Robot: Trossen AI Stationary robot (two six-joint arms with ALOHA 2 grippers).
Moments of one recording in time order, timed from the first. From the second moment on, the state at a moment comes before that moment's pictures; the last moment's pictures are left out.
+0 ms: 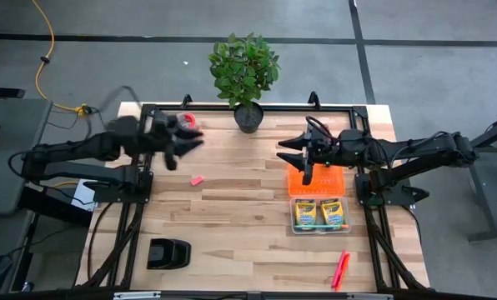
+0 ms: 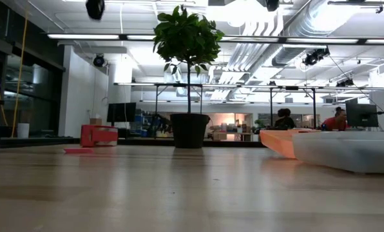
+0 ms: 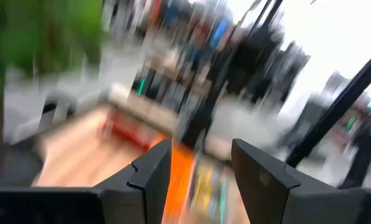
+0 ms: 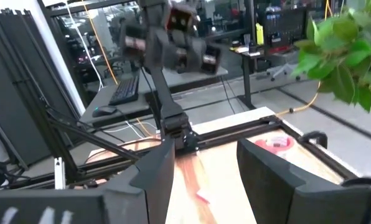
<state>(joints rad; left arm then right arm) 0.25 0.73 0.76 -0.11 -0.02 -0.43 0.07 1.06 0.89 0.13 0.20 0.20</state>
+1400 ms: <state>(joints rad) 0.32 1.58 0.76 -0.73 0.05 -0.48 0.07 1.06 0.89 0.03 0.20 0.26</state>
